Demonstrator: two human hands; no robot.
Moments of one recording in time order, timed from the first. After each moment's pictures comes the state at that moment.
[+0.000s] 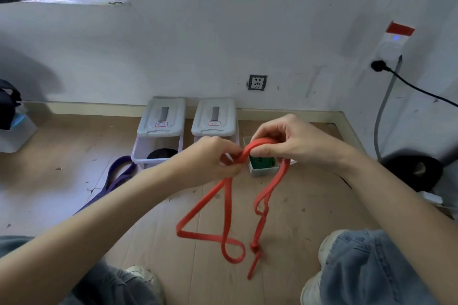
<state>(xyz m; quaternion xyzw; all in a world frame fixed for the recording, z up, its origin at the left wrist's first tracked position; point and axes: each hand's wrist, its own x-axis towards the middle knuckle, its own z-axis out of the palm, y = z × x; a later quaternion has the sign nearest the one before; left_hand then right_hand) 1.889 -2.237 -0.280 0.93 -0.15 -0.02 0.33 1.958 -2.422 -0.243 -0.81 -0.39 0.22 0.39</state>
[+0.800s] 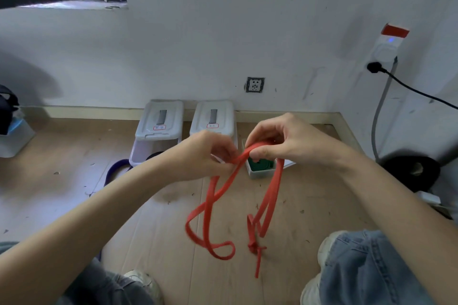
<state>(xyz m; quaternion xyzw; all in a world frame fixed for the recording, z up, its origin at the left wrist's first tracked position) 1.892 -2.231 -0.272 0.90 -0.10 -0.05 0.43 1.960 -2.422 -0.239 -0.80 -0.39 0.22 0.41</state>
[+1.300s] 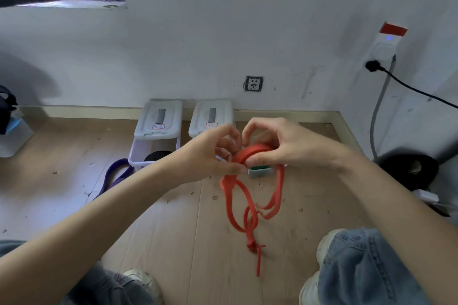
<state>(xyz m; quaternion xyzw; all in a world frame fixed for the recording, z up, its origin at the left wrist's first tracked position) 1.892 -2.238 -0.278 0.85 -0.09 -0.05 0.52 1.957 -2.423 -0.239 -0.80 -0.39 0.26 0.37</state>
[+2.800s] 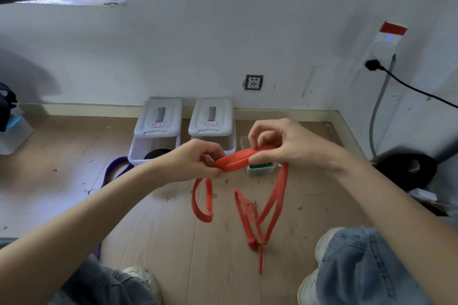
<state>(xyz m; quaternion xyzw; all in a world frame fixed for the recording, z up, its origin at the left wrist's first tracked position) 1.896 -2.211 -0.305 0.88 -0.09 -0.12 0.46 1.962 -2.428 -0.253 -0.82 -0.37 0.23 0.38</state>
